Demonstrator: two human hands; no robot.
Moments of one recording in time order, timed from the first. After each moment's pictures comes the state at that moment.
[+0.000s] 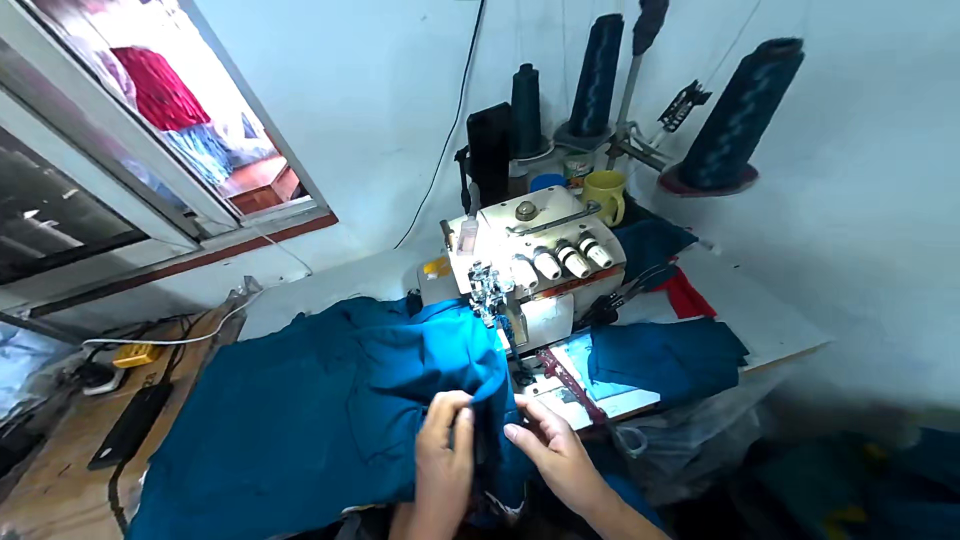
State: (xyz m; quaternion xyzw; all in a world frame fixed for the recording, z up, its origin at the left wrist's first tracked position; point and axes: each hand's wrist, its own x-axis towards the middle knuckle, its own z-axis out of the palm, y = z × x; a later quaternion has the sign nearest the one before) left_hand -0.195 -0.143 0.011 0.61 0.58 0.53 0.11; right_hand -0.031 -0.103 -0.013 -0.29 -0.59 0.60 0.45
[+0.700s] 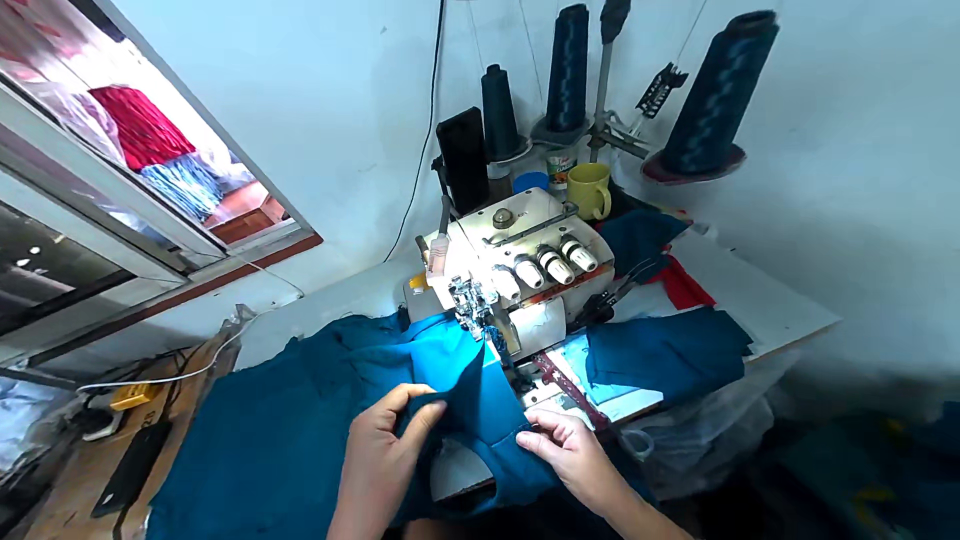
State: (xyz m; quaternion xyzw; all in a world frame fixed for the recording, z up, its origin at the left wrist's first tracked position) left_hand -0.233 -0.132 0.095 0.63 0.63 0.43 0.15; right_hand -0.013 -0.091 -0.025 -0.30 -0.56 0.62 0.46
